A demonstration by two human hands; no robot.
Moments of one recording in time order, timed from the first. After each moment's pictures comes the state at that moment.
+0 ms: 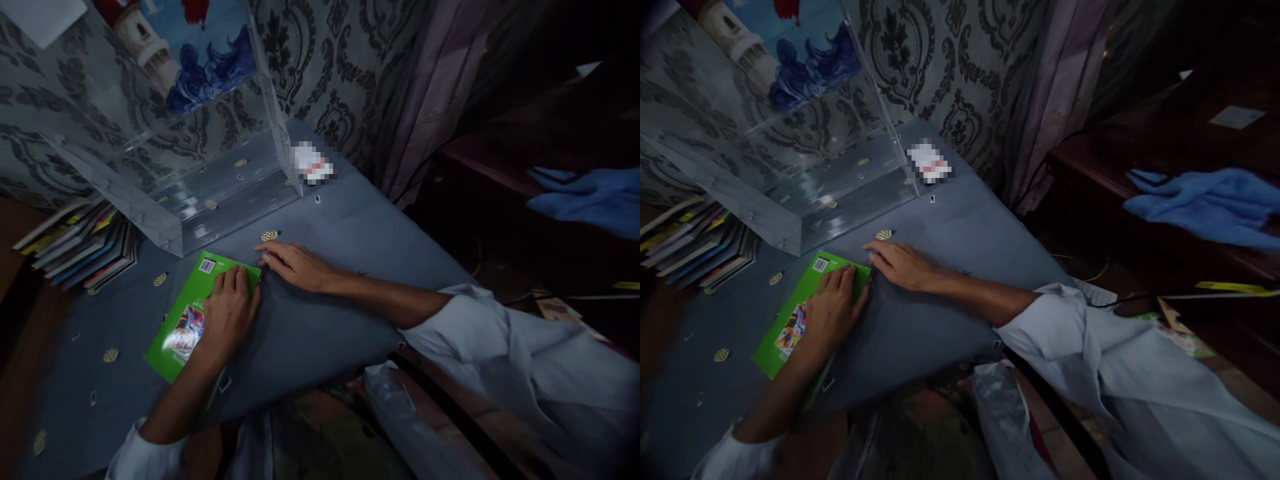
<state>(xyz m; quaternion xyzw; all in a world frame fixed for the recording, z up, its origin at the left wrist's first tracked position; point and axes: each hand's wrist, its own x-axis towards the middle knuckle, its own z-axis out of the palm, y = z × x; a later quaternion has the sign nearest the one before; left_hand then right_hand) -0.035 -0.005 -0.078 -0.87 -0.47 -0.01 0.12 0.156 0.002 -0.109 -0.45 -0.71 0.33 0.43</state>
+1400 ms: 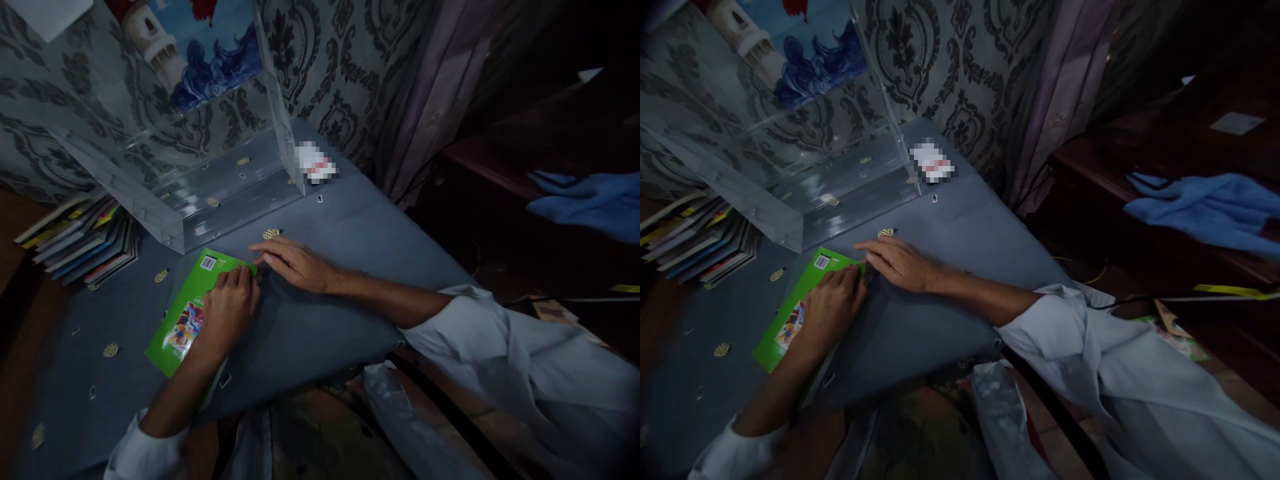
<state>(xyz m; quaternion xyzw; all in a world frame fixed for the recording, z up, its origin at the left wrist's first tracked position) -0.028 -0.007 -0.060 -0.87 -0.48 0.03 0.09 0.156 0.000 -0.105 -0.39 -0.76 0.25 0.47</state>
